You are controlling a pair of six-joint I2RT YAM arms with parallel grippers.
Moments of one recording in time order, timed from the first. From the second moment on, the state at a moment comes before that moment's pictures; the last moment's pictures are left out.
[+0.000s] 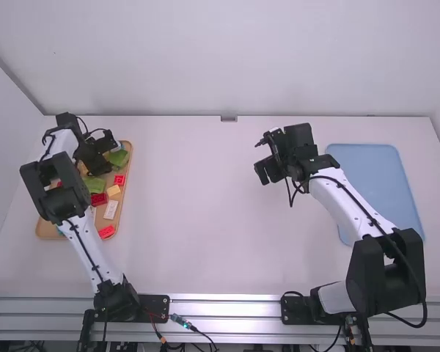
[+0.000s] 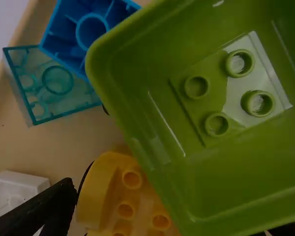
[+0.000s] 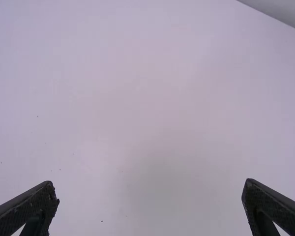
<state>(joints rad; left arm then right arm) 0.48 2.36 1.88 -0.82 0.18 1.35 0.27 1.55 1.10 -0.48 -0.17 -0.26</state>
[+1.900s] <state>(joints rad) 0.49 2.35 1.90 -0.84 0.09 1.28 0.27 1.55 1.10 -0.49 -0.17 -0.26</state>
